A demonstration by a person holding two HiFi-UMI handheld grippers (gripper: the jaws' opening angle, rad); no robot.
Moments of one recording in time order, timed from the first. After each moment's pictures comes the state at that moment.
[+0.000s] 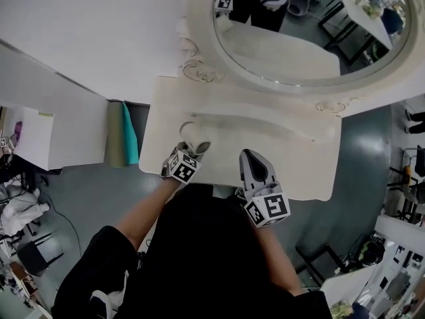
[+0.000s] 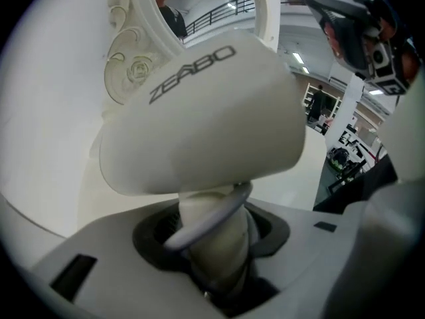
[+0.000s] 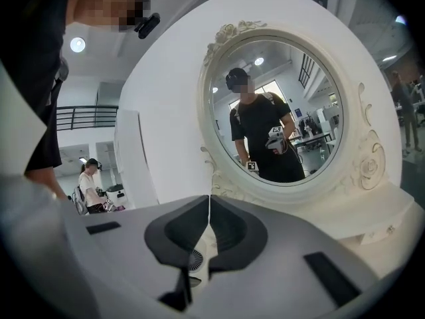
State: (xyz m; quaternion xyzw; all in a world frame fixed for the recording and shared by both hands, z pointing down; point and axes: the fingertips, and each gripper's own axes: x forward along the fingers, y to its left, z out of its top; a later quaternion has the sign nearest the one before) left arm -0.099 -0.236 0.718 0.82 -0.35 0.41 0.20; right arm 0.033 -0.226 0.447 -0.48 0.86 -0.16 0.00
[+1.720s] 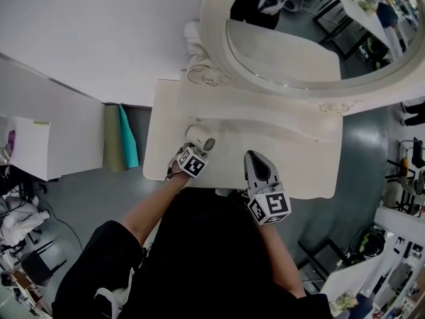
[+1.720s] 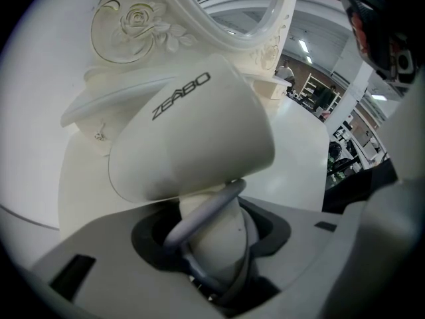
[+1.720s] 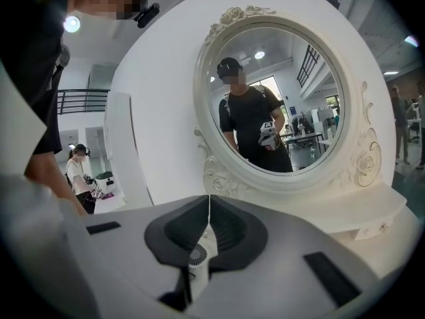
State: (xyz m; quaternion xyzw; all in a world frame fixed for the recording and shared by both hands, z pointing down) left arm -0.113 -0.246 0.772 0.79 -0.30 0.47 0.26; right arm 0.015 -0.244 0.483 -0.50 0.84 -0.17 -0.05
